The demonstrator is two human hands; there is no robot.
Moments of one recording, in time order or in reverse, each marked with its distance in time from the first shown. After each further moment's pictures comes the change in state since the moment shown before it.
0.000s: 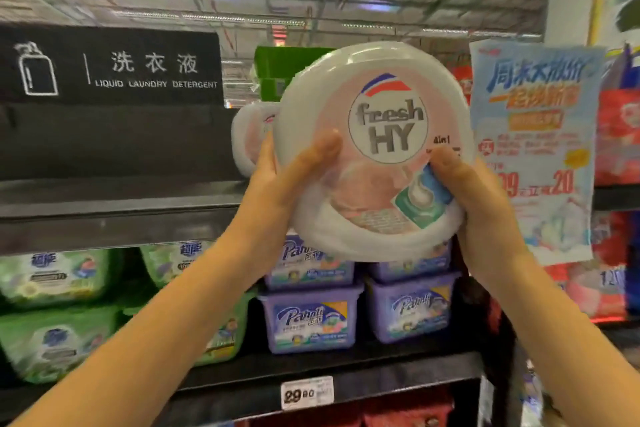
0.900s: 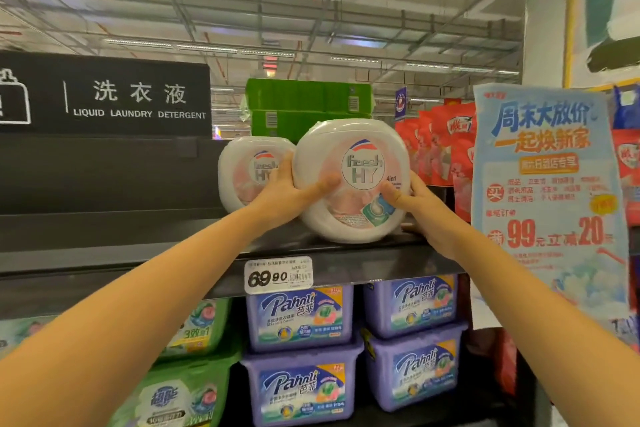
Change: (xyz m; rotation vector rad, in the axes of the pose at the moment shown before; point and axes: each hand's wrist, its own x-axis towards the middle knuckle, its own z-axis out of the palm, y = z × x) left_hand 0.139 -0.076 -0.057 0.782 -0.019 -0.166; right_hand 0.119 0.095 -0.034 -0.135 -0.117 0.346
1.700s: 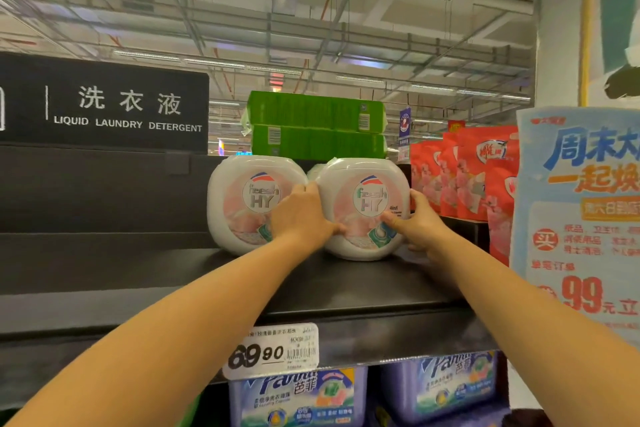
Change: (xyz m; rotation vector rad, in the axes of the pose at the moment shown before) left_hand 0.080 -0.034 0.042 0.648 0.278 0.033; right_hand 0.114 0.041 -0.008 -0.362 0.302 0.192
